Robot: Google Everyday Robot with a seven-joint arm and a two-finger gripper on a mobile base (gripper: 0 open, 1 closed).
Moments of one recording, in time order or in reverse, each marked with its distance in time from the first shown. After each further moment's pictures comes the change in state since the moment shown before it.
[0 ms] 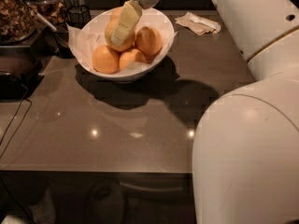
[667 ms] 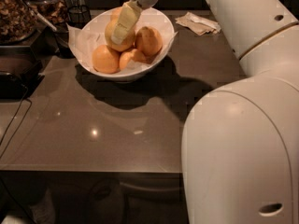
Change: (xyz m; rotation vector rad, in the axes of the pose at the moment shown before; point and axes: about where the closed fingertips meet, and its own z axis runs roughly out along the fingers) arm 0.001 -0.007 0.007 -0.007 0.021 0.033
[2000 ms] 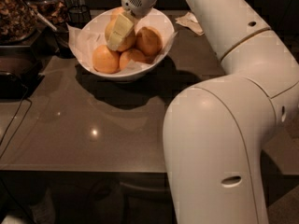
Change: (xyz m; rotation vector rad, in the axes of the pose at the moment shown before) arm 0.004 -0.006 0.037 -0.067 0.031 0.066
